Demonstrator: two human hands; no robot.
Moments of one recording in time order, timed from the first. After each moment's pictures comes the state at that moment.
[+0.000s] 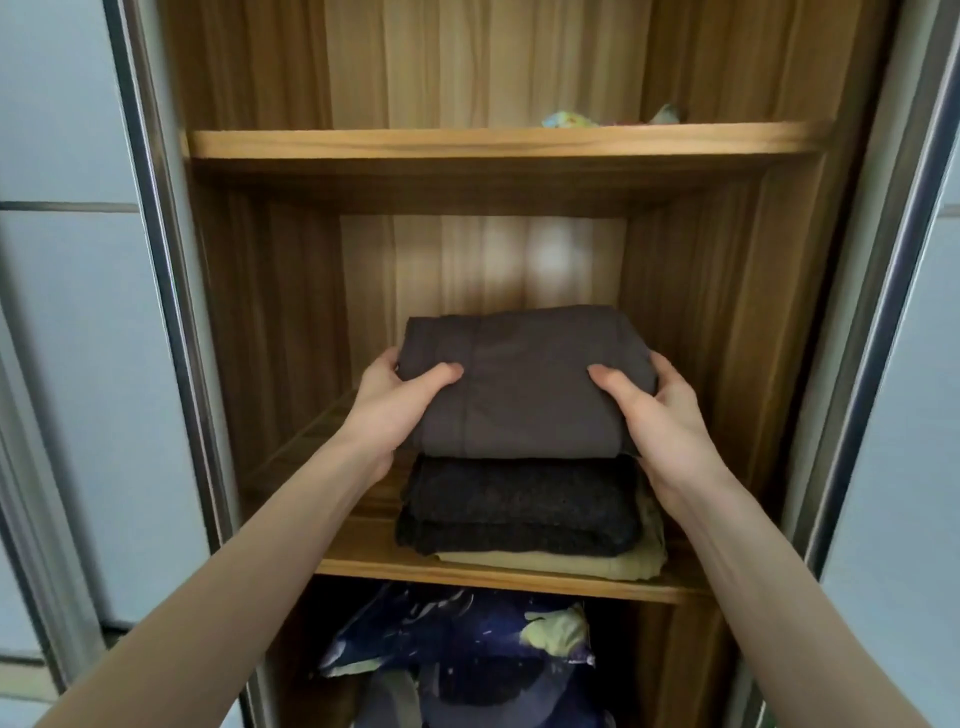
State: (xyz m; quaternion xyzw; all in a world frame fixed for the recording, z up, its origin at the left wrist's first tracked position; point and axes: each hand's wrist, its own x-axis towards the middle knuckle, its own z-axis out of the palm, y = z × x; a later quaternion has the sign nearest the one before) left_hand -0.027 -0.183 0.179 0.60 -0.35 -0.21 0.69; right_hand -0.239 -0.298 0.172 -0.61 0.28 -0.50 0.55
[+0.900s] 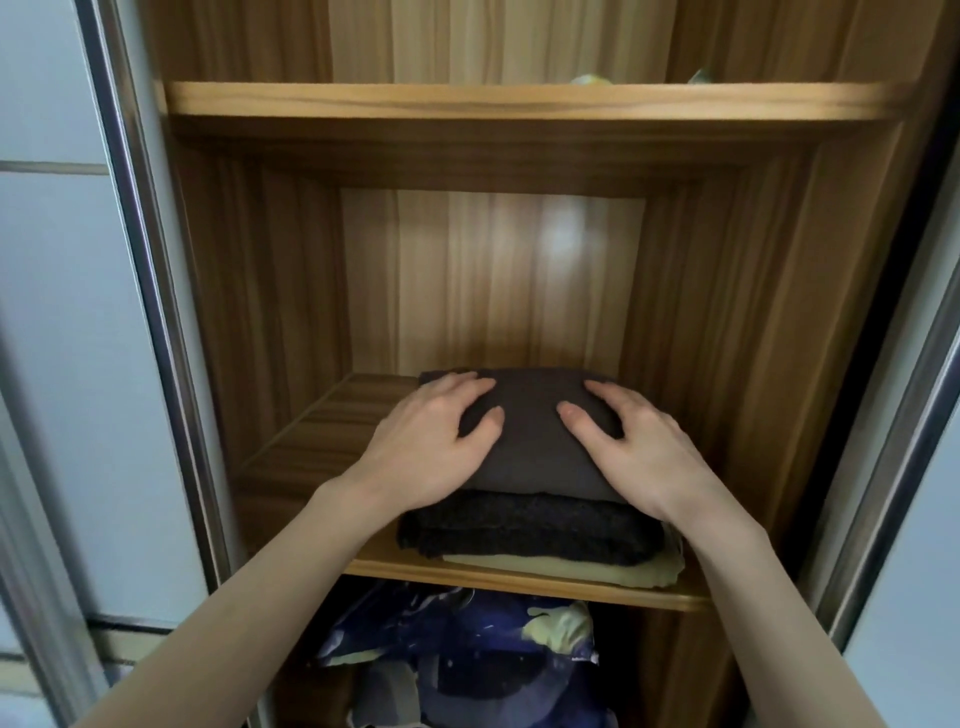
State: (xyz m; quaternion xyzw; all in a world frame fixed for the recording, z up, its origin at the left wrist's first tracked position) left_hand -0.031 -0.188 0.147 0.75 -0.59 0.07 0.31; right_hand -0.226 -0.307 0.153 -0.86 0.39 -0.29 0.18
